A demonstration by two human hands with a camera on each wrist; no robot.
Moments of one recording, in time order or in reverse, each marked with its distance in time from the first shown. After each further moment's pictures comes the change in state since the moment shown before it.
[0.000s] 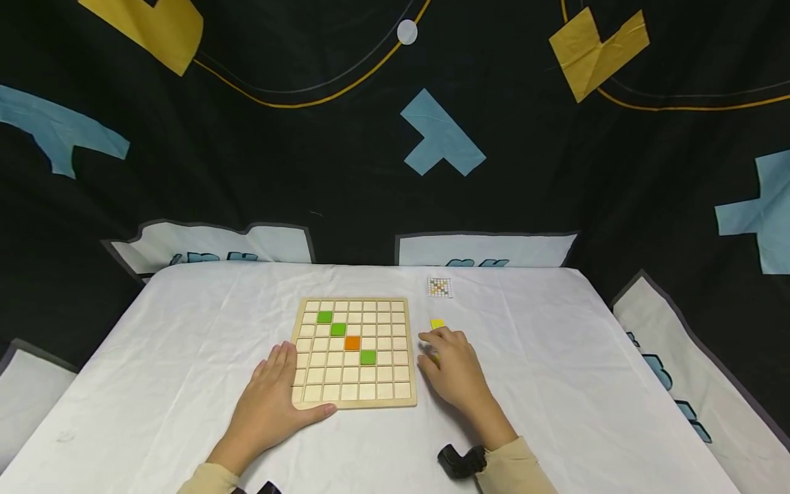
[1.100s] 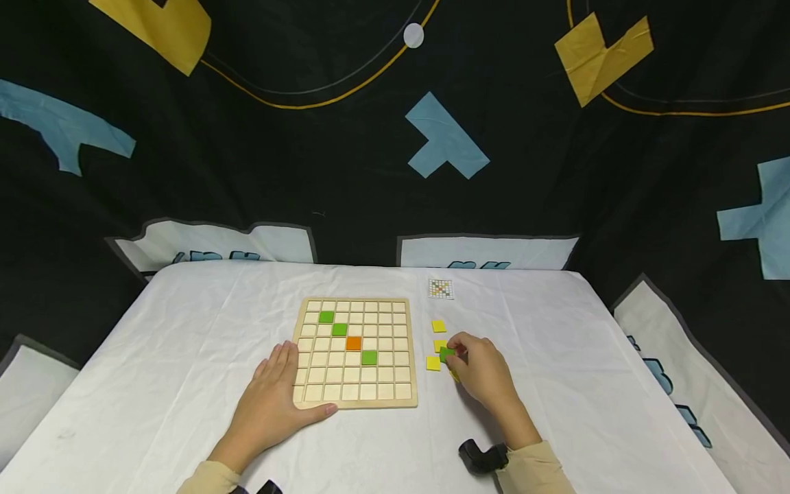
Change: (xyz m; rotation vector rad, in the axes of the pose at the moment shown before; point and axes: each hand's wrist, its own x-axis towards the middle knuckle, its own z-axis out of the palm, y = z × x) left_hand 0.000 0.000 -0.001 -0.018 -0.018 -0.020; right_hand 0.000 0.025 -0.022 -0.008 -0.044 0.180
